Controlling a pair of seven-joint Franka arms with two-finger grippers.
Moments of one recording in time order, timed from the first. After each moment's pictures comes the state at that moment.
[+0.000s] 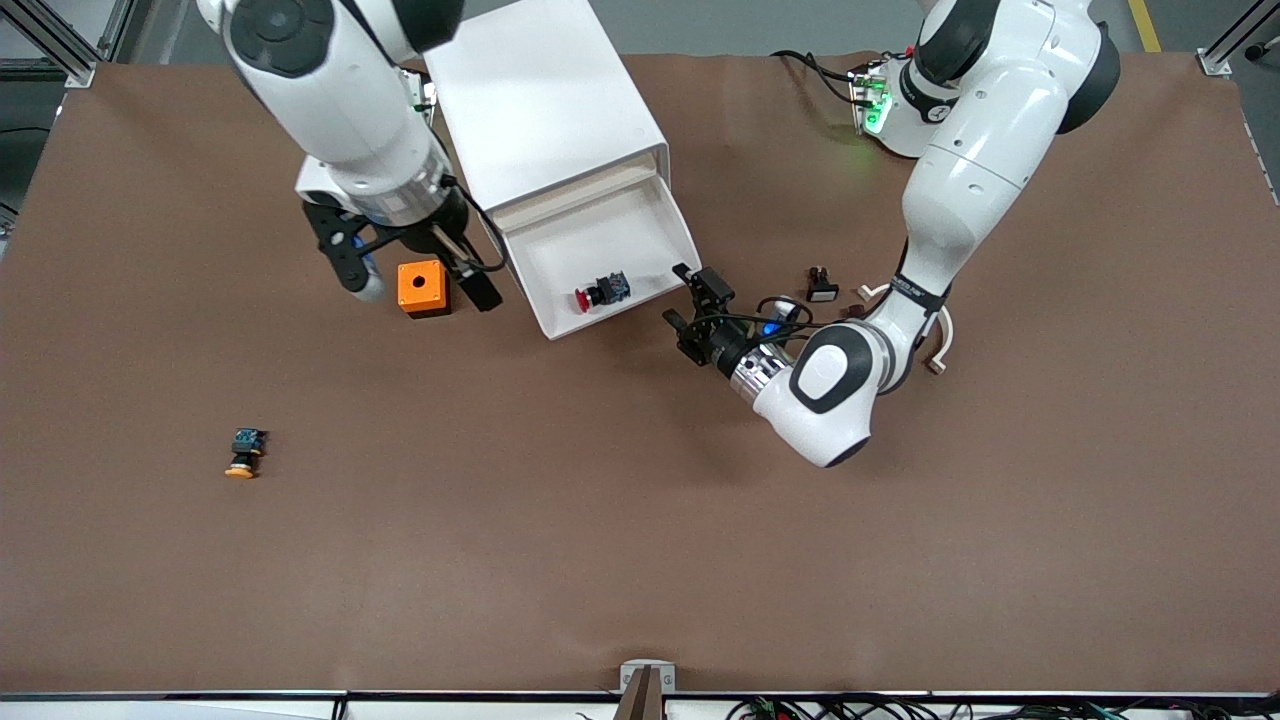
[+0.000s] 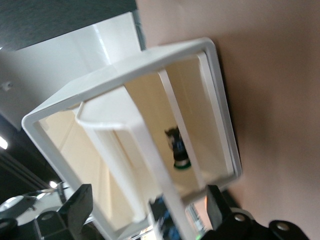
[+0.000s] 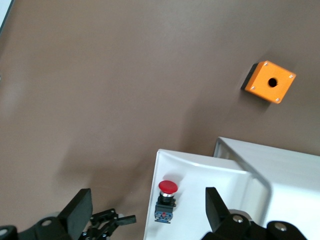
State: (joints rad) left arm -0.24 0.92 -0.28 -1.34 -0.95 1.49 -2.00; right arm 0.63 0.17 -0.07 -1.57 0.09 1.79 1.54
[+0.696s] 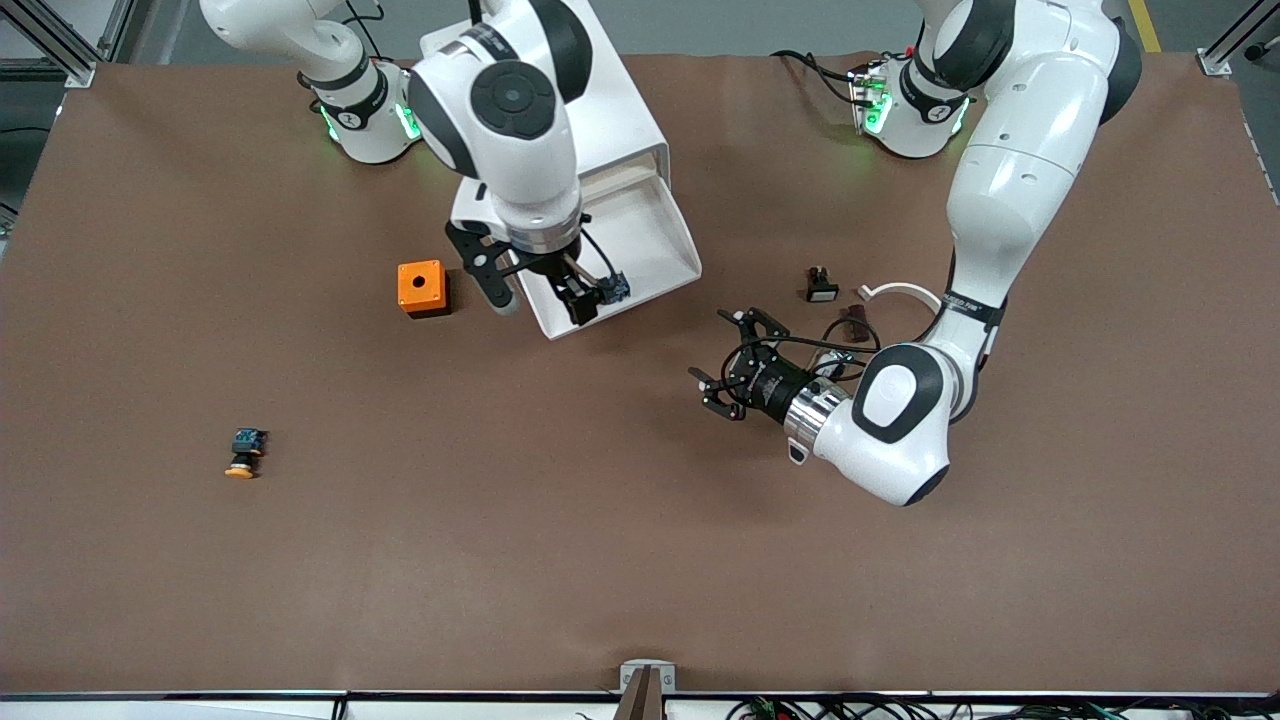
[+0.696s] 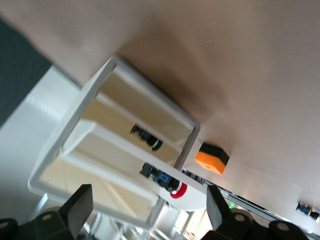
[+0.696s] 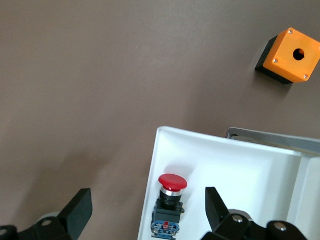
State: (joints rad) left arm -0.21 0.91 -0.22 -1.19 -0.83 1.51 -1.45; right arm 0.81 0.31 -0.07 -1.62 -0.03 1.91 1.72
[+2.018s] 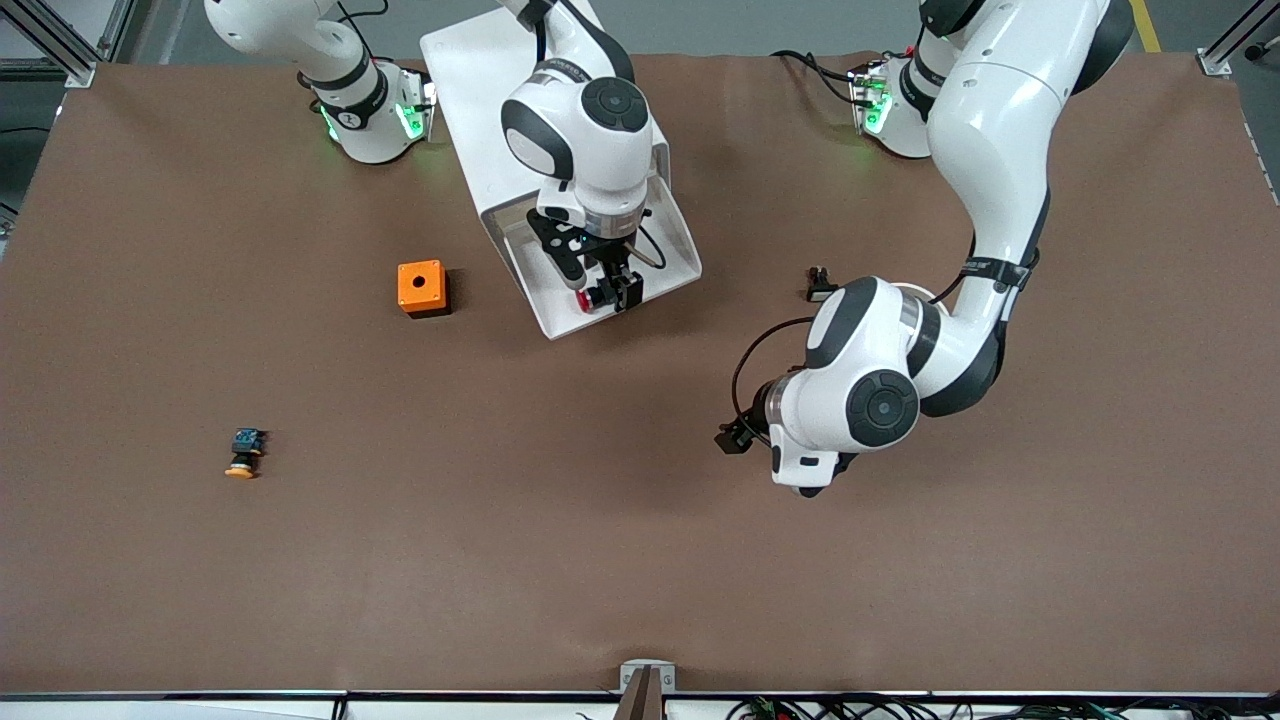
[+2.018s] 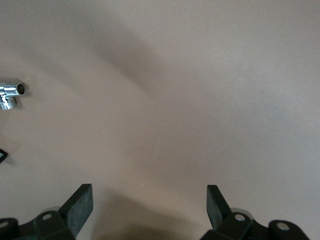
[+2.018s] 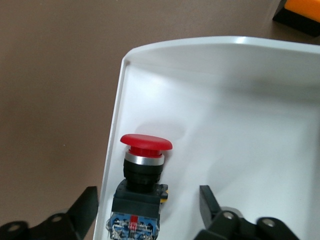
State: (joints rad) left arm -0.32 0.79 -0.22 -1.18 -0.15 1.84 -1.15; right arm 0.95 0.36 -0.07 -1.83 -0.15 2.19 1.97
